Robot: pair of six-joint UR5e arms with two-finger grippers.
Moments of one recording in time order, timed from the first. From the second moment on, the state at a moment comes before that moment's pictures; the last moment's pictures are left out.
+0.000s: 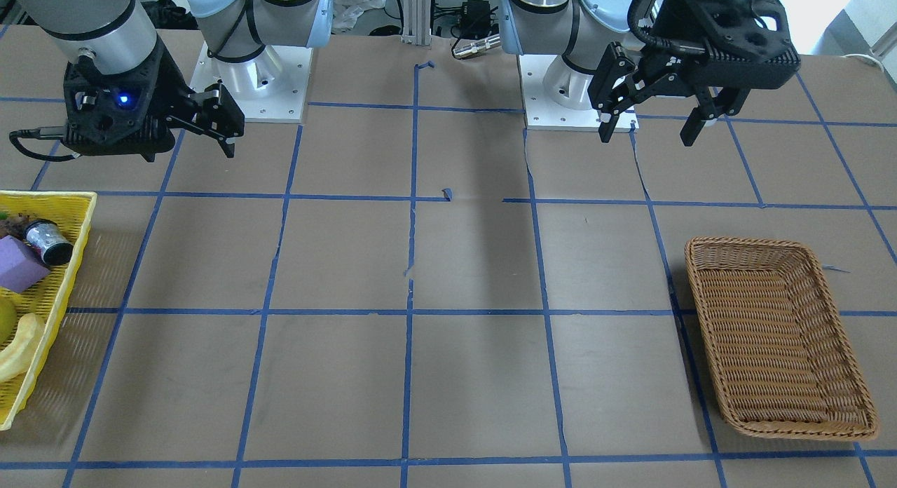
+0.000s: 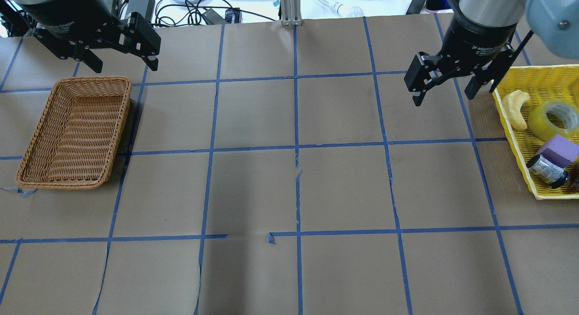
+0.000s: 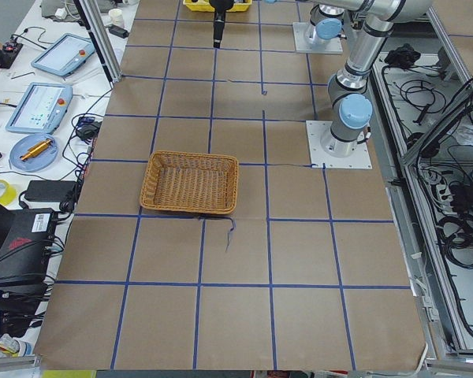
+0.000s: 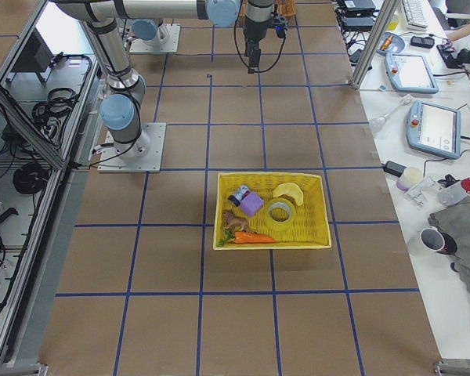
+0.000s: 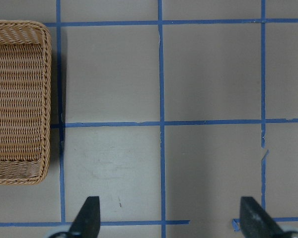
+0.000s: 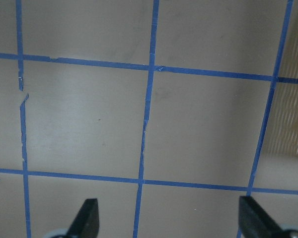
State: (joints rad) left arm -1.54 -1.54 -1.45 -1.60 1.56 0.04; right arm 1.53 -1.56 1.54 -1.46 -1.58 -0.13
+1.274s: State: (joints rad) left arm -1.54 -1.52 -1.47 -1.60 1.56 0.04; right arm 1.35 -1.49 1.54 -1.55 -1.60 -0.29
